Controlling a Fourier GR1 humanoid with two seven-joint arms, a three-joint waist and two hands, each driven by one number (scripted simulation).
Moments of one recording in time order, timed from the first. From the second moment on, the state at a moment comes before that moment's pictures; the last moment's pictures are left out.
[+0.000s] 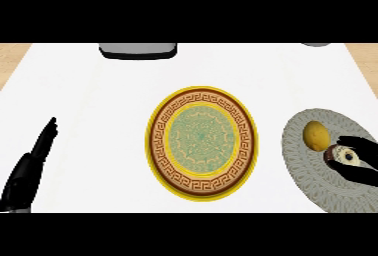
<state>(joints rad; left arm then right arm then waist) 0.10 0.34 0.07 -1.50 -0.15 0.05 -0.13 -0.01 -0.46 -0.21 -1.33 0.09 0.16 0.39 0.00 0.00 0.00</state>
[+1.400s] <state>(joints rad) 0.08 0.31 0.11 -1.49 -0.18 0.01 -0.14 -0.36 -0.69 -0.05 -1.12 0.59 -0.03 -0.23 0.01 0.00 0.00</state>
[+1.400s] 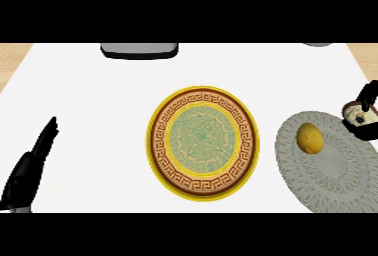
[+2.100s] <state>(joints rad) 0.09 0.30 0.13 -1.50 -0.18 0.00 -0.13 -0.31 -0.64 -0.06 -1.72 0.34 0.19 -0.15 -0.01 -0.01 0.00</state>
